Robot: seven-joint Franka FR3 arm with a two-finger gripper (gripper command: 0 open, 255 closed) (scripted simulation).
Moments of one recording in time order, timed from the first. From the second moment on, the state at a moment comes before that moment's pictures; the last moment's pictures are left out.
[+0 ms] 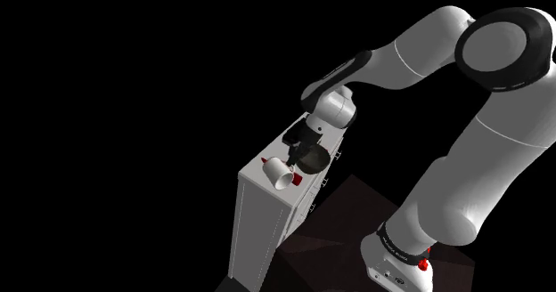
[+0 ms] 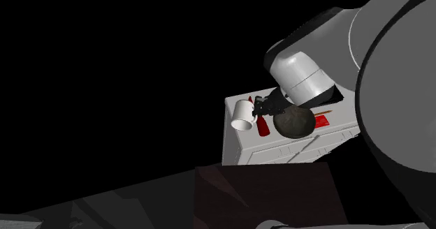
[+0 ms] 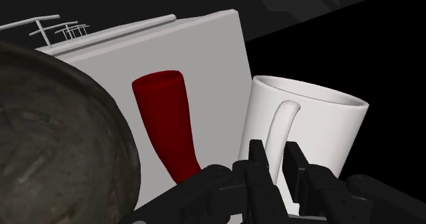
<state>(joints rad) 0.12 0.06 -0.28 -2.59 0.85 2.45 -0.78</state>
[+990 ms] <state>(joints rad) 0.09 -0.15 -0.29 -2.59 0.61 2.32 -0.55</state>
